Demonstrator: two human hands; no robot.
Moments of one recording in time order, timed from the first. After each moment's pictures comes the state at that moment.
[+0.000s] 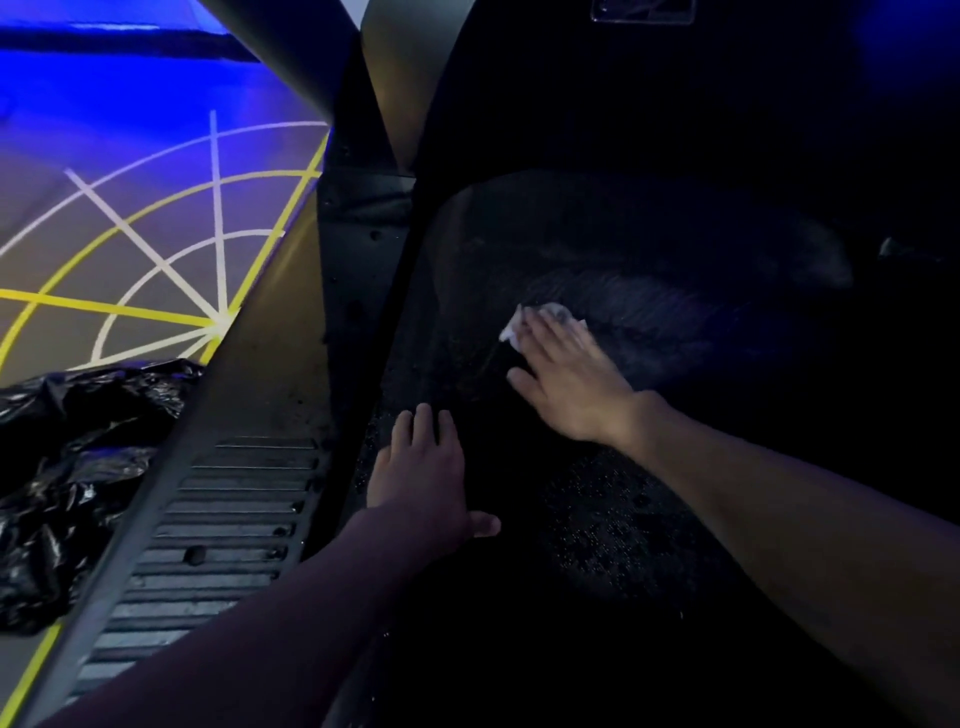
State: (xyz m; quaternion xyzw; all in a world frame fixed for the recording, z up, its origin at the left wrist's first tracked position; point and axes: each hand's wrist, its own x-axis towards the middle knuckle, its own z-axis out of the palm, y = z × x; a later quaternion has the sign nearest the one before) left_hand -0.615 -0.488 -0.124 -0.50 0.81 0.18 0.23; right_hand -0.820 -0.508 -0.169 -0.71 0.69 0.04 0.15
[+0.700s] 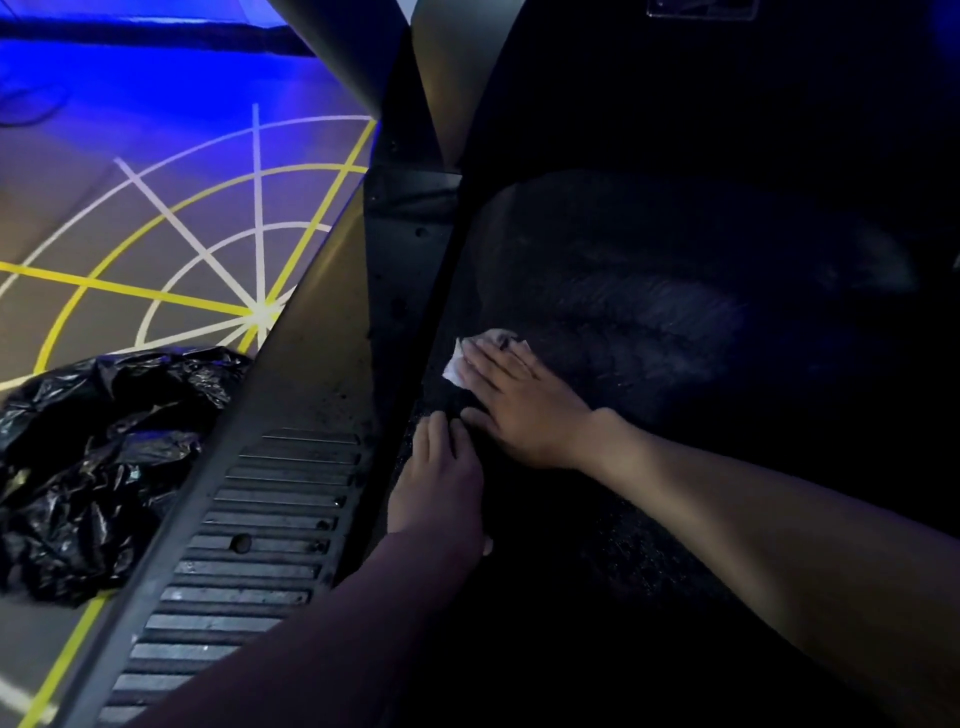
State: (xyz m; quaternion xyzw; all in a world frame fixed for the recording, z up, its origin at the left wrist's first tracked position) left_hand -0.596 -0.478 -0.124 -0.54 0.81 0.17 0.18; right_hand -0.747 -0.528 -0.181 -0.80 0.58 0.01 0.14
